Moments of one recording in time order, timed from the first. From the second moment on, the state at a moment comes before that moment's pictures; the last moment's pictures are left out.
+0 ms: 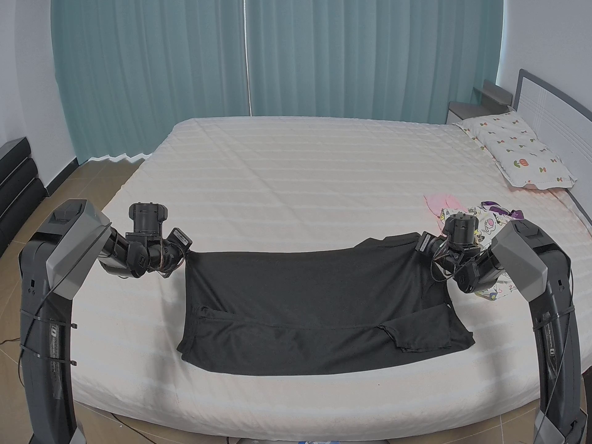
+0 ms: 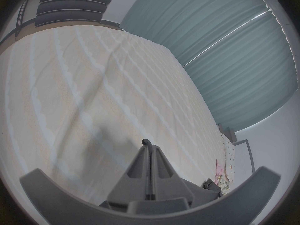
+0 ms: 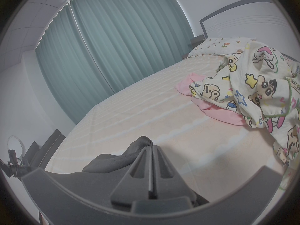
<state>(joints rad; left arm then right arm) -0.03 2.50 -1.49 -0.41 -0.10 -0.91 0.07 2.69 -1.56 -0.81 0.02 0.45</state>
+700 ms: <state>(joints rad) -0.02 2.49 -1.48 -0.41 -0.10 -0.91 0.06 2.67 -1.46 -0.97 0.02 0.45</state>
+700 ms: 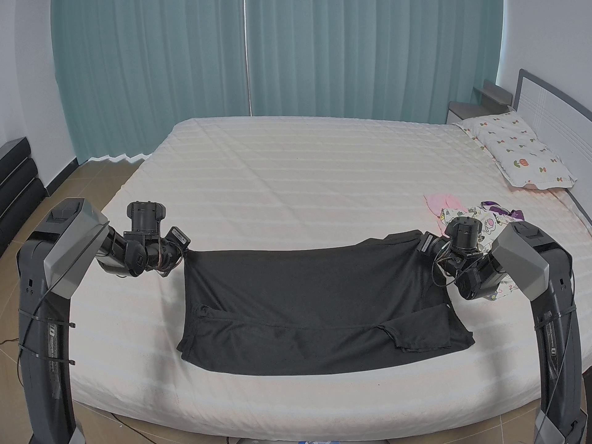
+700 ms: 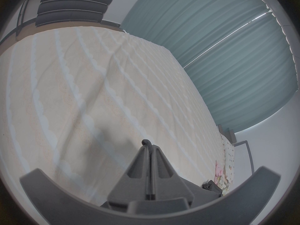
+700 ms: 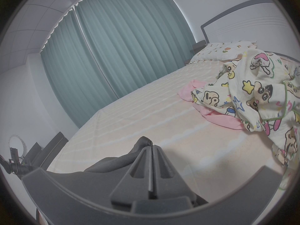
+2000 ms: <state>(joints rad) -0.01 2.42 -1.39 -0.36 -0.10 -0.83 0.05 2.53 -1.16 -1.10 0.10 0.46</state>
